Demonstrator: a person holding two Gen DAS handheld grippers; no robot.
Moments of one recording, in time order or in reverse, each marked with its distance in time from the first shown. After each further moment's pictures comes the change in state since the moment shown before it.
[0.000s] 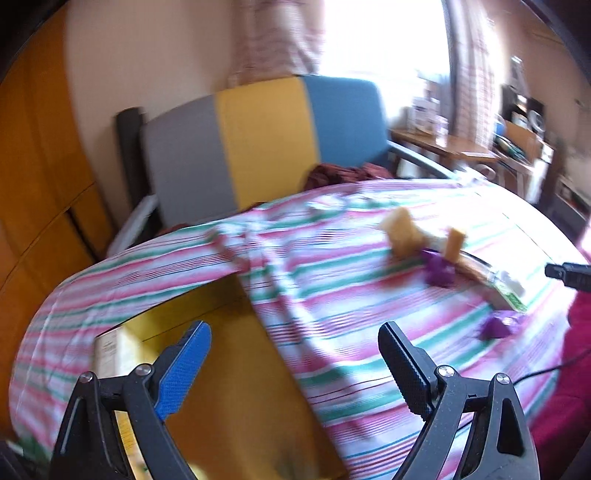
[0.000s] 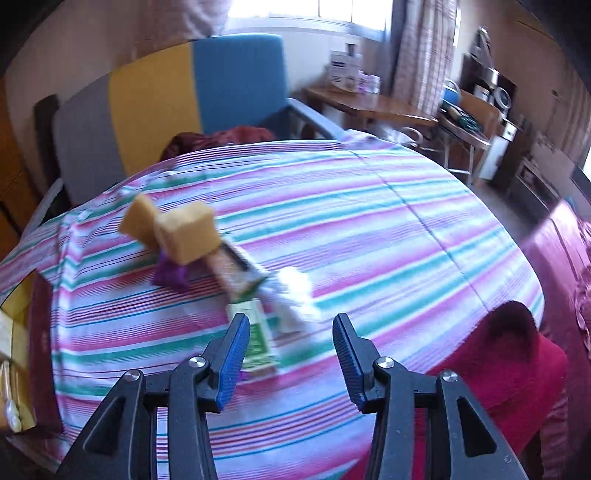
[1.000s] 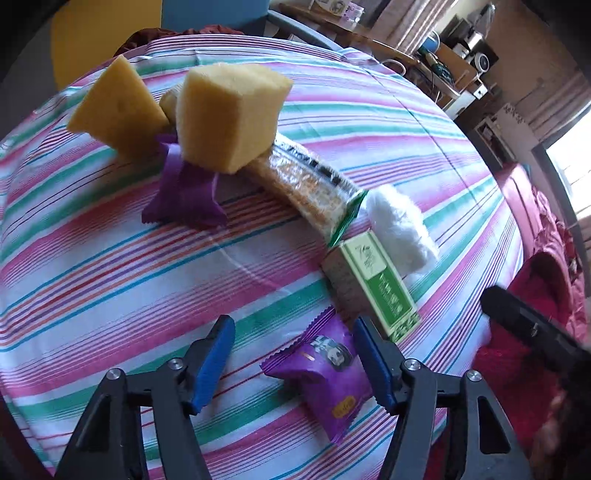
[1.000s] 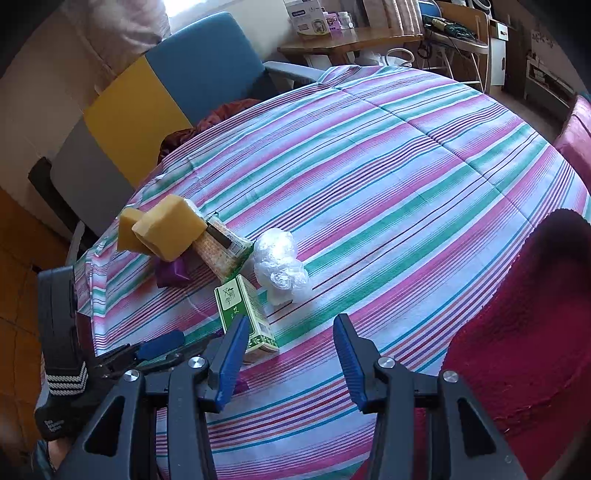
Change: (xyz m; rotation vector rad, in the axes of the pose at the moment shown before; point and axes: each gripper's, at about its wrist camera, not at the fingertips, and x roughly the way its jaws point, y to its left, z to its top) left arm 0.148 -0.207 0.017 0.000 0.514 -0.482; right arm 0.044 -0.048 -0.009 0.253 0.158 0.260
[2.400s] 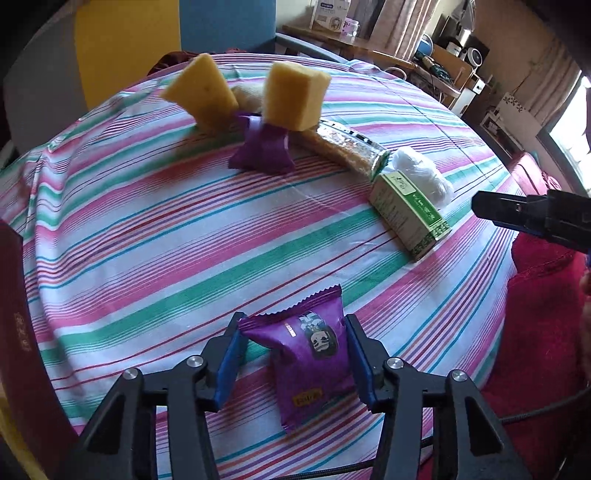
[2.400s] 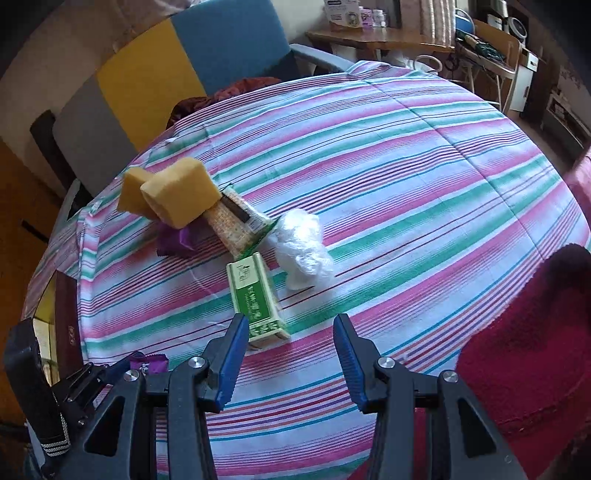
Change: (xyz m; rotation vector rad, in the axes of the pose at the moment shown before) left arm -0.038 0.040 -0.075 0.058 -0.104 0.095; right arm 0.021 0.043 -0.007 -0.163 0.096 -0.049
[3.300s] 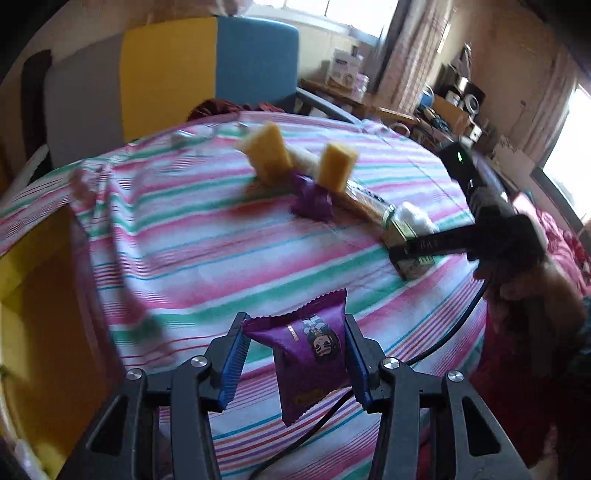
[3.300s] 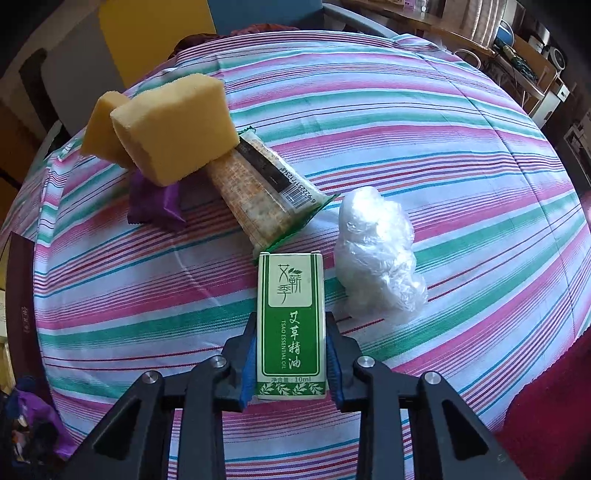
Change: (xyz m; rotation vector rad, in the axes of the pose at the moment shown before) left arm -0.075 0.047 -0.027 -0.064 -0.222 0.004; right arm 0.077 0.039 0.013 -0.072 0.133 -0.155
